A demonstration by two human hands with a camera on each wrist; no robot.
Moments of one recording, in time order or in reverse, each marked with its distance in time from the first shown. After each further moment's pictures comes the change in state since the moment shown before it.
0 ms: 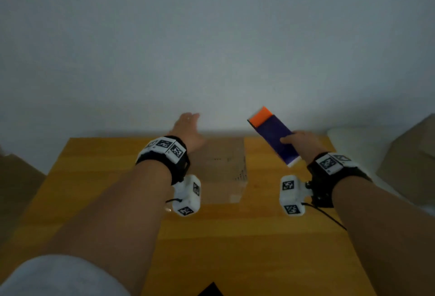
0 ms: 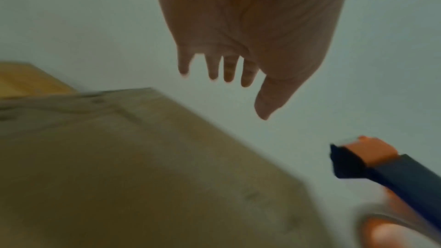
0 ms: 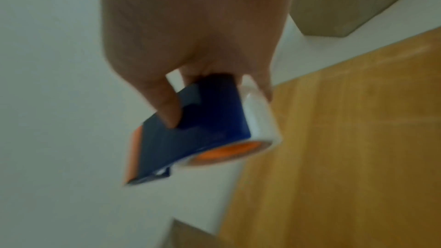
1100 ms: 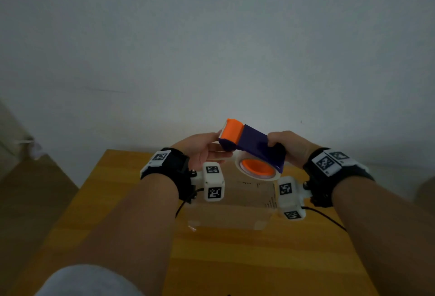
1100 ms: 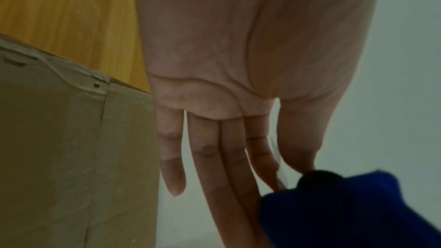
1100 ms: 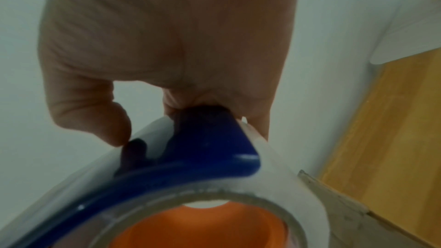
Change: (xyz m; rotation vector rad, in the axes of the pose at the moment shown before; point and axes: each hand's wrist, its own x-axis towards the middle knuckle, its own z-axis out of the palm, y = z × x) left_hand -0.031 -0.034 -0.054 -1.214 -0.279 -0.076; right_hand -0.033 -0.114 0.040 0.315 -0.418 -0.187
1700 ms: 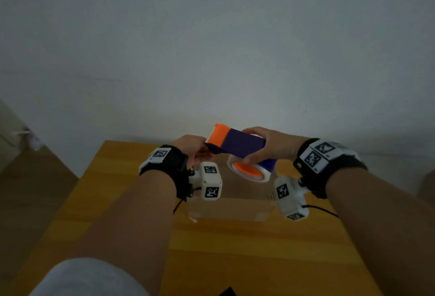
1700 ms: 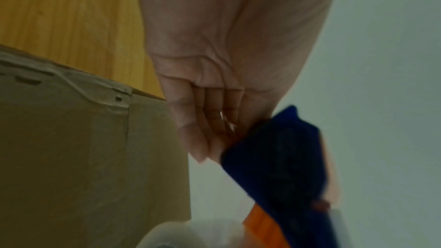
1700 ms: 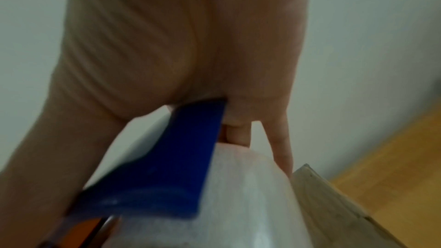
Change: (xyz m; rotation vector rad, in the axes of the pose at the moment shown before) left_hand 0.017 -0.025 -0.014 0.001 0.355 -0.121; right_hand 0.015 0.002 0.016 -0.542 -0.274 -0.010
